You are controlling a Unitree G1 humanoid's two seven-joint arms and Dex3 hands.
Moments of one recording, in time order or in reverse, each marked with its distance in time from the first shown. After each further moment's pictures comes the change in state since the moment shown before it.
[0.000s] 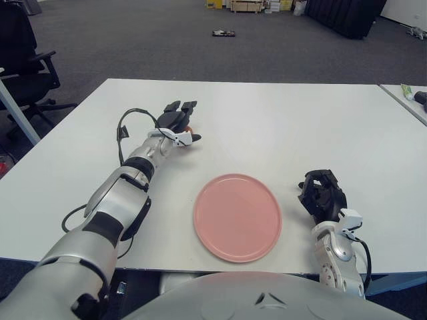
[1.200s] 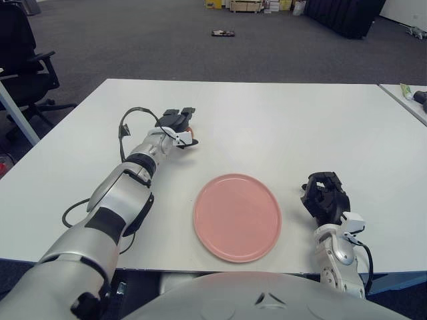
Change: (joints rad) left arm -0.021 -0.007 -0.042 0.065 0.024 0.128 -0.160; right arm 0.020 0.002 -0.010 -0.003 -0.006 -0.026 -0.023
